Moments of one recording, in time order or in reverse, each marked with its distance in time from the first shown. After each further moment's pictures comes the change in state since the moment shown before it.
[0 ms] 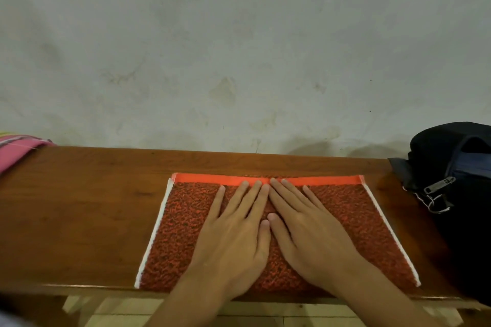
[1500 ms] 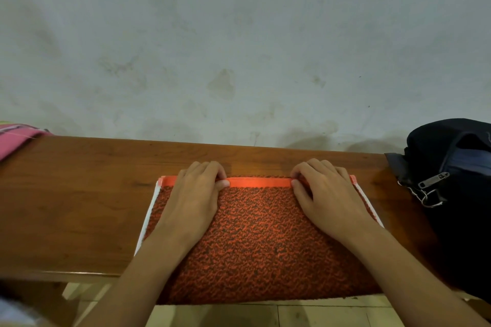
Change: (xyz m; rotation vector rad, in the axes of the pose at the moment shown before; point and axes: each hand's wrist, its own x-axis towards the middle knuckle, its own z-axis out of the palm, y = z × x) left_hand 0.024 -0.051 -0.027 -0.298 0.178 -0.140; right_hand 0.023 0.038 -0.025 -0.007 0.154 0.123
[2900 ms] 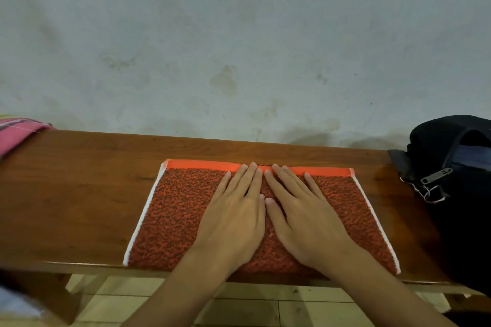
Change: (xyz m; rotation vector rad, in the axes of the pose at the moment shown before) left_hand -0.027 0.040 0.035 0.257 -0.197 0.117; right_hand -0.029 -0.043 0.017 0.006 -0.196 -0.066
